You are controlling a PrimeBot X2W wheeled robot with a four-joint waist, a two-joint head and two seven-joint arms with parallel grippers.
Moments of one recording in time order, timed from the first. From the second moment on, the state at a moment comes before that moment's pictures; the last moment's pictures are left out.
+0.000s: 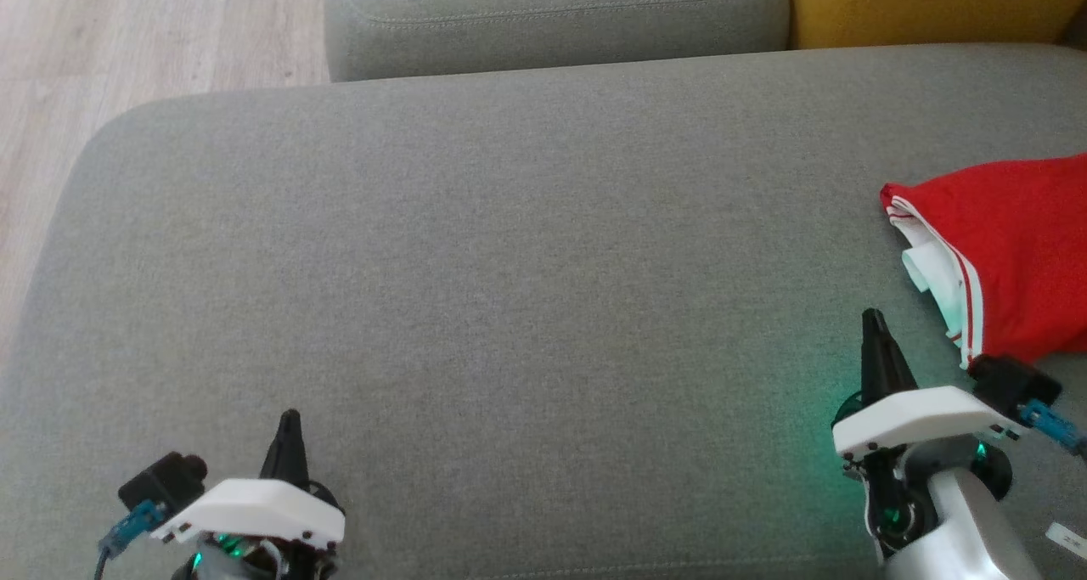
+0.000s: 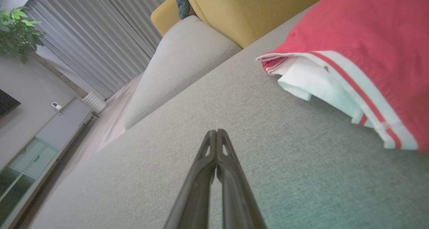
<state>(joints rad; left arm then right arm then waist) -0.02 0.03 -0.08 0.42 -0.69 0.02 -0.14 -0.23 -0.05 0.00 0.60 0.57 0.12 -0.13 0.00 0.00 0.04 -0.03</state>
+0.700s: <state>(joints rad) -0.03 0.03 -0.05 0.39 -0.92 -0.02 -0.08 -0.19 -0.05 -0.04 0.52 0.84 0.12 -0.07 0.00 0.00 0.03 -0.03</state>
